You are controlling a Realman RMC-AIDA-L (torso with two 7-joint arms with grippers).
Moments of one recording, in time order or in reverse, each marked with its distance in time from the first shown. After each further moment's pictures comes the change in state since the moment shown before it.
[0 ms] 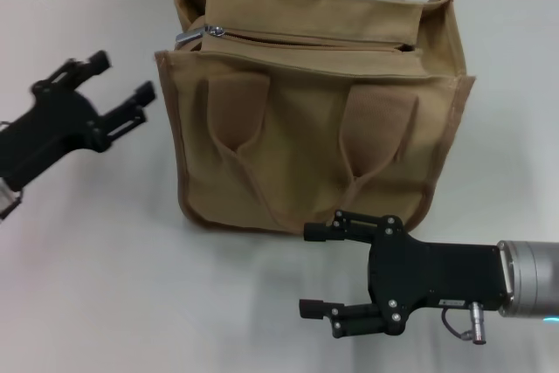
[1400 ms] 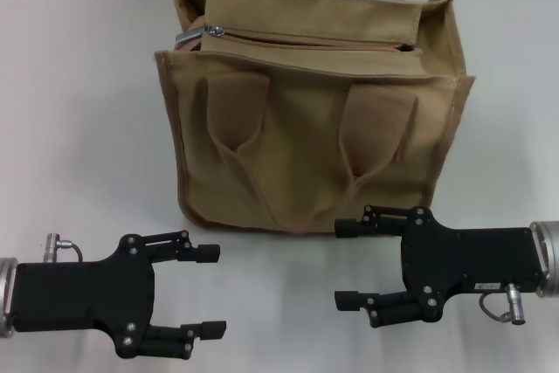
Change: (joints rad) left arm 0.106 0.011 0.543 0.281 0.164 0.383 -0.146; right arm -0.038 -0.004 -0.015 -0.222 -0.057 -0.052 0.220
